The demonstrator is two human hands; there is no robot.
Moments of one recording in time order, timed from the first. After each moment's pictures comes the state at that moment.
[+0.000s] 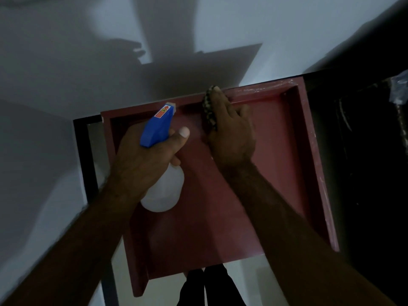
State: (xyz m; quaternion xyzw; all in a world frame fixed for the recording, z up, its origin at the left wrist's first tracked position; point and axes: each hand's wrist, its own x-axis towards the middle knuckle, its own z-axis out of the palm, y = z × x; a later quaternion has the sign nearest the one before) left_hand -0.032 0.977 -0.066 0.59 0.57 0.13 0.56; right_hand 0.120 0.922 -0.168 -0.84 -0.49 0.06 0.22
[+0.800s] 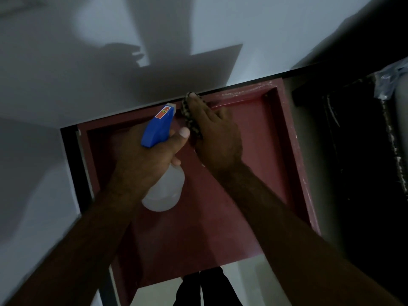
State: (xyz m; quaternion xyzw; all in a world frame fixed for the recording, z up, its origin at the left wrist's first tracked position) left_hand 0.011 0.977 -0.075 0.61 0.59 0.07 0.52; right_hand 0.145 0.916 -0.173 -0.79 -0.55 0.08 0.26
